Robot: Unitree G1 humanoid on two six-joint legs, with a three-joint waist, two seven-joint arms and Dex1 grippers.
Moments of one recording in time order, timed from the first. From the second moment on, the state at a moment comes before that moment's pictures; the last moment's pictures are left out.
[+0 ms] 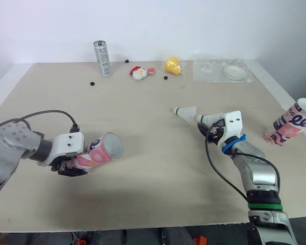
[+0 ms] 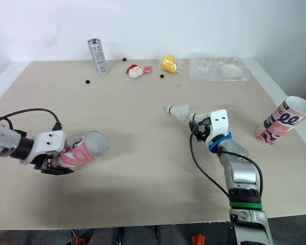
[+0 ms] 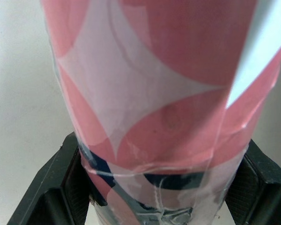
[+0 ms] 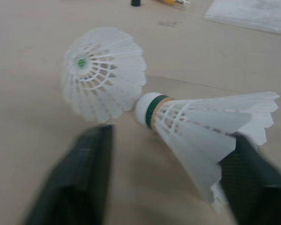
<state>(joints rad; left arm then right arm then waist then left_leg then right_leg) -0.32 1.14 -0.10 -0.21 -0.17 0.44 -1.36 -0.43 -0.42 -0.15 0.17 0.21 0.36 0.39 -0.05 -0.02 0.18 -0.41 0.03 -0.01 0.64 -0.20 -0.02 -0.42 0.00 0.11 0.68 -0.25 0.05</state>
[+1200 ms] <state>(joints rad) -0.32 1.14 -0.10 -0.23 -0.18 0.47 -1.34 -0.56 -0.43 0.38 -0.30 0.40 0.44 0.91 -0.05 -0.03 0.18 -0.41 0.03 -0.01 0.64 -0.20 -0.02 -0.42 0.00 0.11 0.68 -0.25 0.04</state>
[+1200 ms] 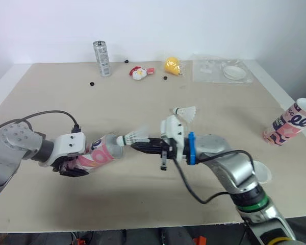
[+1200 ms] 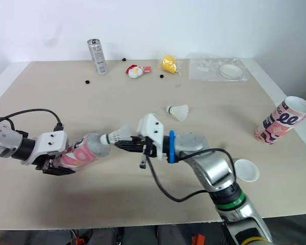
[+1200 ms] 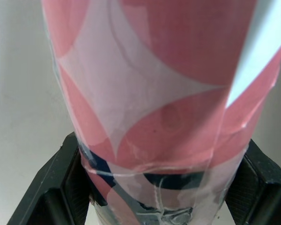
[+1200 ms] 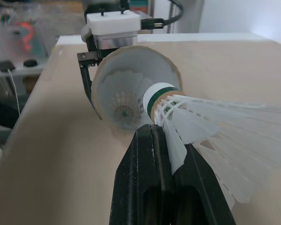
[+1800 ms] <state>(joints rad) -0.32 1.13 -0.10 -0.25 -0.18 0.48 -1.33 -0.48 -0.35 0.11 -0.32 0.47 0.47 0.73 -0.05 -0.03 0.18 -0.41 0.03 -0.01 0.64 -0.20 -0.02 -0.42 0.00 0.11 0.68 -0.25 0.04</state>
